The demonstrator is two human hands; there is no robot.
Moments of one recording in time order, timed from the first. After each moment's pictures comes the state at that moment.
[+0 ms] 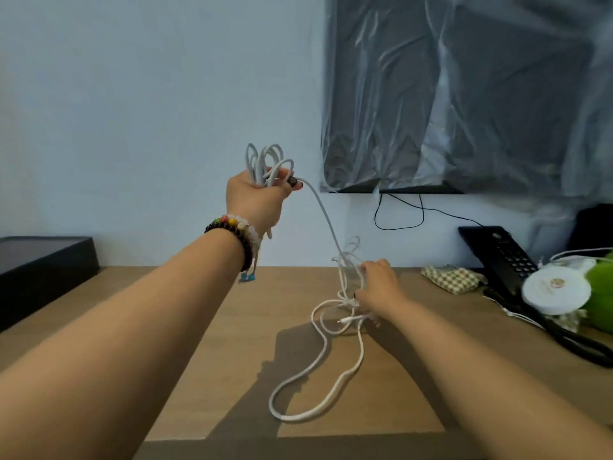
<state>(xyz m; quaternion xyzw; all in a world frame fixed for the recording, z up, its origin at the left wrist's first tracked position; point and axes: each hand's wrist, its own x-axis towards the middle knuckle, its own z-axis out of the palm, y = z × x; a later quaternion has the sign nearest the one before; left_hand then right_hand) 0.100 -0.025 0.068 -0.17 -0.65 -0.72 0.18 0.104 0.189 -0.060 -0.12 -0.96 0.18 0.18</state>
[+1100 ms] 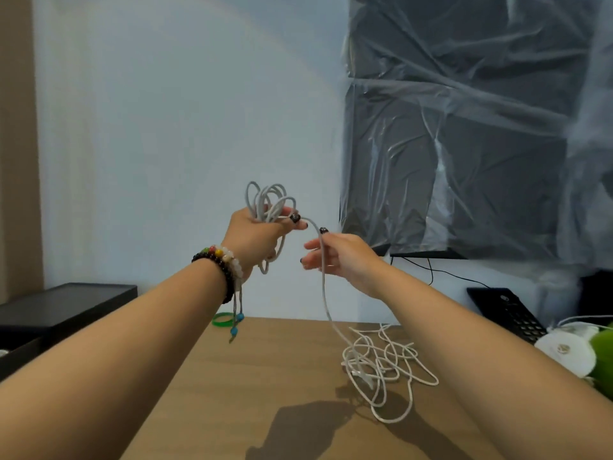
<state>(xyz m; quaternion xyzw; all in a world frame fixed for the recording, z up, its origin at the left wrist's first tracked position) 0.160 -0.092 0.133 -0.22 -0.68 -0.68 0.17 0.156 0.083 0.113 0.13 -0.77 0.61 0.12</state>
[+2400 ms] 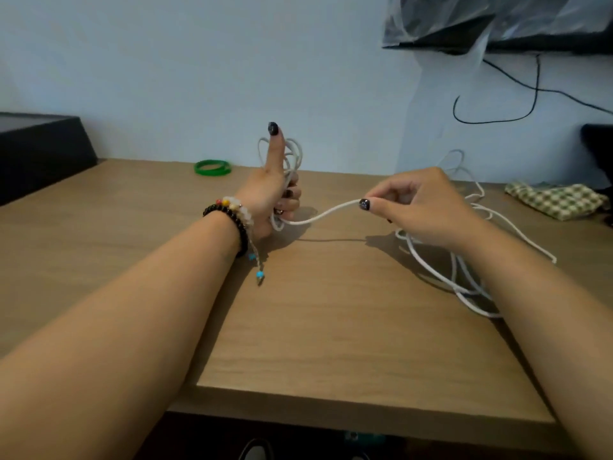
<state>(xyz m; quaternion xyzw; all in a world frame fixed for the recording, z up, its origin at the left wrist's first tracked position) 0.012 -0.044 -0.088 -0.11 -0.67 -0.72 -0.11 0.084 0.165 -0.082 0.16 -0.88 0.40 0.20</state>
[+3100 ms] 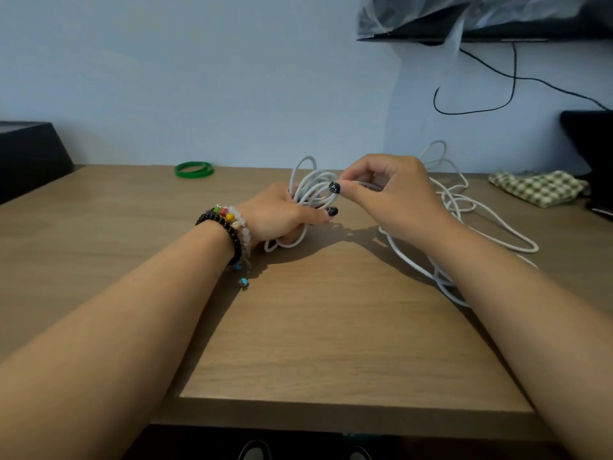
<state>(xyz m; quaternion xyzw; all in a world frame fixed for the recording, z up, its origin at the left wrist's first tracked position) 0.026 -0.027 -0.094 -0.25 -0.85 -0.46 -0.08 0.082 0.152 -0.084 0.14 -0.84 0.43 0.29</state>
